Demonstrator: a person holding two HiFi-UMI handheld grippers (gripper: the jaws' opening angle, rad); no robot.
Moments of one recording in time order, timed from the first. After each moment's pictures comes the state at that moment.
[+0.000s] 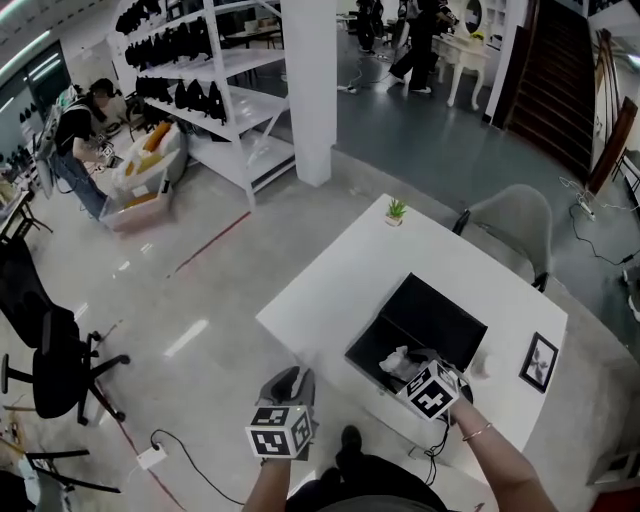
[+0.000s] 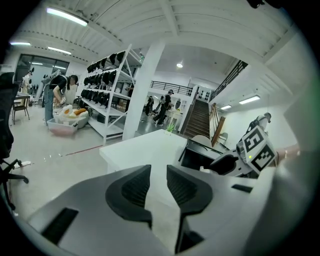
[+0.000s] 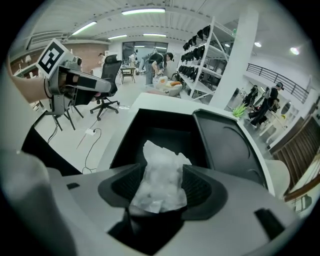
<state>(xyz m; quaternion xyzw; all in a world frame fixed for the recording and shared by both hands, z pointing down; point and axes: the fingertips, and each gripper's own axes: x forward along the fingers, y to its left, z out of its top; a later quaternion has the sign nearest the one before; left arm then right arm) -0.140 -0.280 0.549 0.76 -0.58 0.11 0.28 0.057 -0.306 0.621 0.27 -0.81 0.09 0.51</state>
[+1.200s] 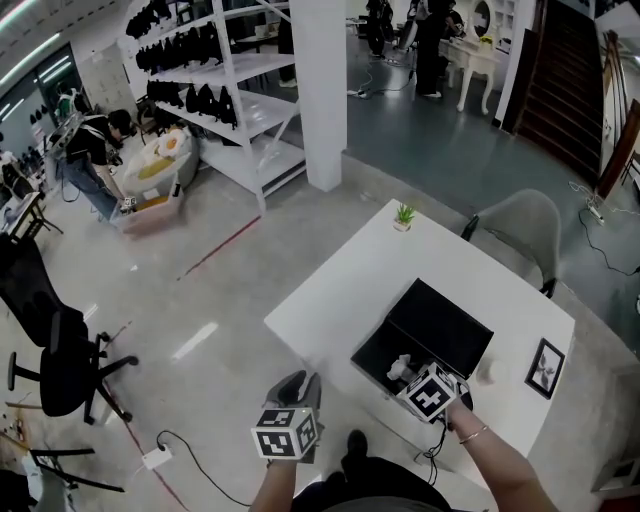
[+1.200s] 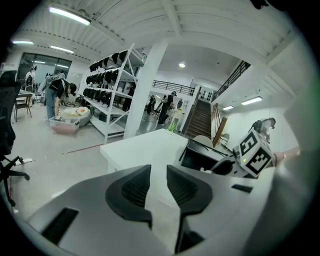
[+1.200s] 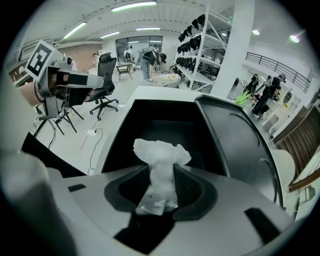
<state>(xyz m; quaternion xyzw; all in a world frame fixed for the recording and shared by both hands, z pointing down) -0.142 -0.280 0.557 0.75 -0.58 0.10 0.29 0.055 -0.304 0.646 0.27 -0.79 0.14 0.53</state>
